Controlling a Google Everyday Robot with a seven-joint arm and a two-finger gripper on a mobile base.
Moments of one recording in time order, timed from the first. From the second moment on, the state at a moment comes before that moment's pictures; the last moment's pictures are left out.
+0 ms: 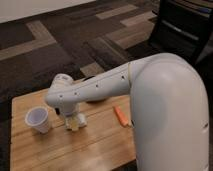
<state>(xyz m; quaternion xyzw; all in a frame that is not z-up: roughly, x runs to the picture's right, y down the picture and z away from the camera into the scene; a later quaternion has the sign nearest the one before) -0.172 0.166 0.750 -0.29 -0.03 -0.10 0.95</state>
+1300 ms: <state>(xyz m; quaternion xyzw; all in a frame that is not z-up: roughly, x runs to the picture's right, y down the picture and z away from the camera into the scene) -0.174 0.183 0.777 -0.31 -0.04 -0.12 0.94</state>
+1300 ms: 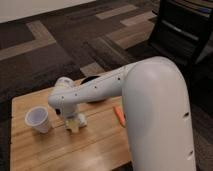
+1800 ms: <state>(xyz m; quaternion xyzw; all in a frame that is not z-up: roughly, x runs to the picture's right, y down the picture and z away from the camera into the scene) -0.175 0.182 0.781 -0.31 -0.04 -0.12 0.94</state>
